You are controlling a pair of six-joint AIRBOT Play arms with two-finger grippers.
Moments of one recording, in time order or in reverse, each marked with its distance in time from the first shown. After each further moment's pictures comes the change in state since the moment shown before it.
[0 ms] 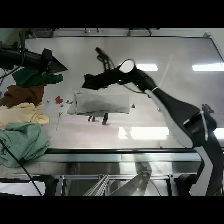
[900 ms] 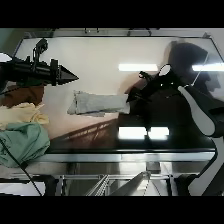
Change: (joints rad) left arm -0.008 0.005 -0.206 -0.307 -0.064 0.116; right arm -0.320 0.000 -0.324 -0.188 0.303 0.094
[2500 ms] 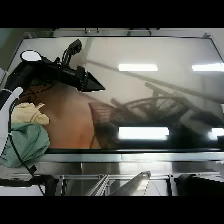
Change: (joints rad) left arm -0.280 0.000 -0.002 -0.075 -0.065 0.049; right arm -1.707 0.455 -0.320 -0.385 0.003 -0.135
